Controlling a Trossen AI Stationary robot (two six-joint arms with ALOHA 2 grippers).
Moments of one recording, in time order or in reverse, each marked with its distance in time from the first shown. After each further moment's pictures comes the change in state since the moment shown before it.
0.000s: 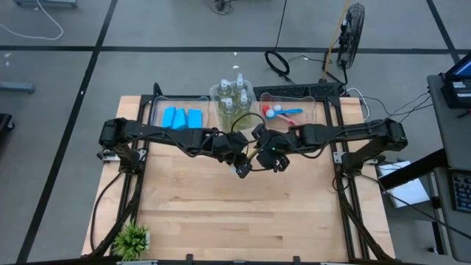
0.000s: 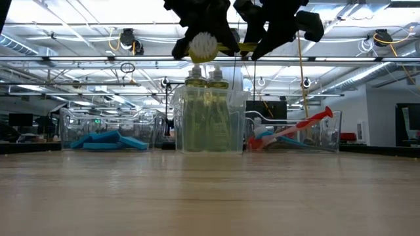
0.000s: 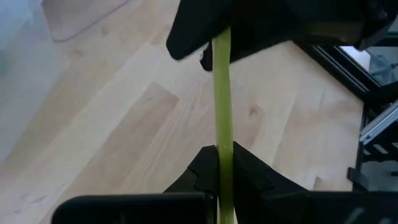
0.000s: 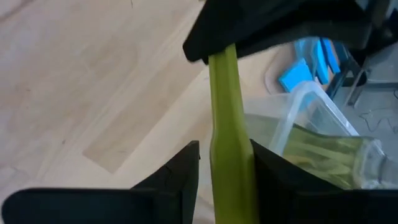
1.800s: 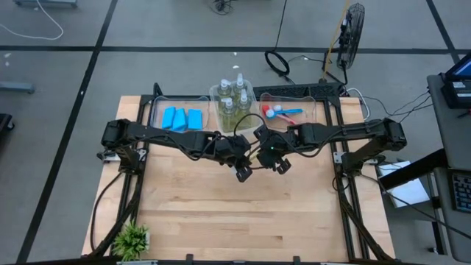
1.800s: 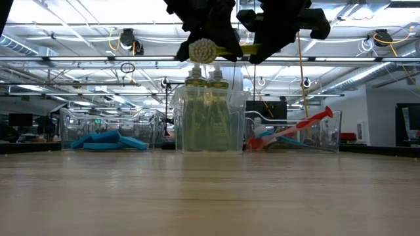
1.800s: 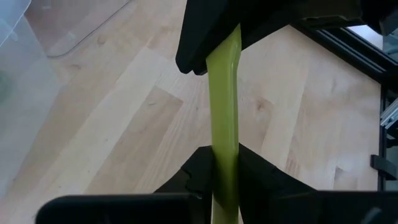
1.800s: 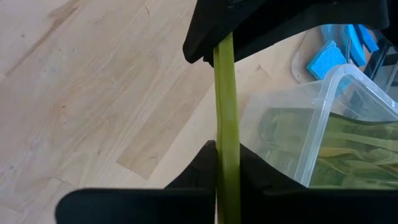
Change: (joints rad) left arm -0.008 0.029 -0.002 0.029 -0.030 0.110; right arm -0.006 0.016 -0.001 -0.035 -0.070 0.141
